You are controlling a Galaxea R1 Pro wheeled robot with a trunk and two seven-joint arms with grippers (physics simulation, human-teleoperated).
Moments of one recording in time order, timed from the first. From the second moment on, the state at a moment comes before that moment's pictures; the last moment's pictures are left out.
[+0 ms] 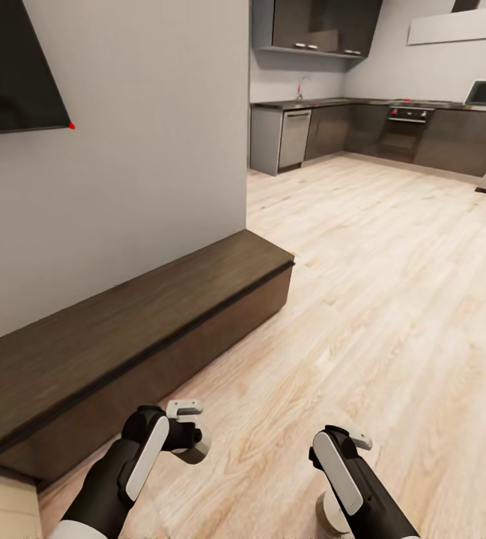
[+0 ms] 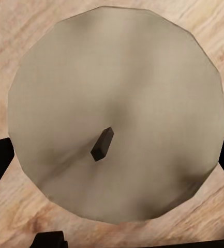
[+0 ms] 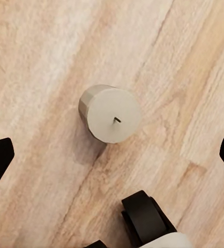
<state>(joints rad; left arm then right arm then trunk) -0.43 -0.06 -0.16 -1.16 0.33 1.03 0.26 -0.40 0.07 0.19 -1.06 -0.71 0.76 -0.96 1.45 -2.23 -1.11</state>
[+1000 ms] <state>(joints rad) -0.43 -0.07 -0.16 -1.23 0.33 1.03 0.26 -0.52 0.01 0.18 -0.97 -0.71 0.71 -0.79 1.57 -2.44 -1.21</state>
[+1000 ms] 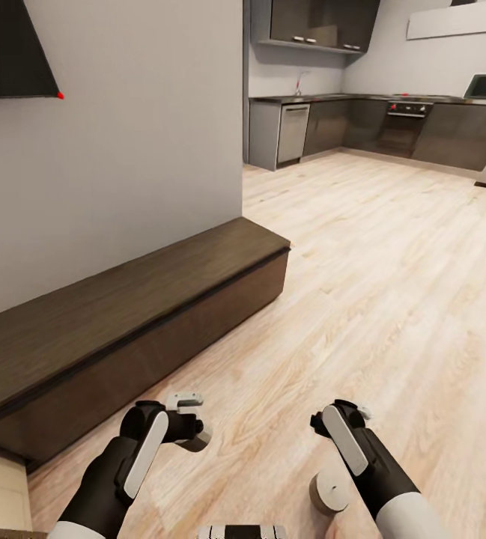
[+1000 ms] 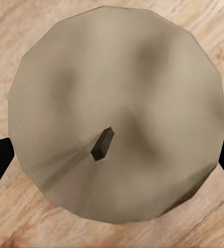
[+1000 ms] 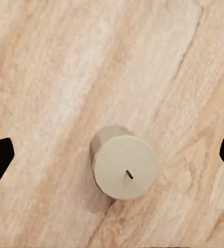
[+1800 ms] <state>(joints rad) -0.43 -0.06 -0.15 -1.29 0.32 1.04 0.26 -0.57 -0.05 0.18 -0.88 -0.71 0.74 -0.74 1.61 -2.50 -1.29</state>
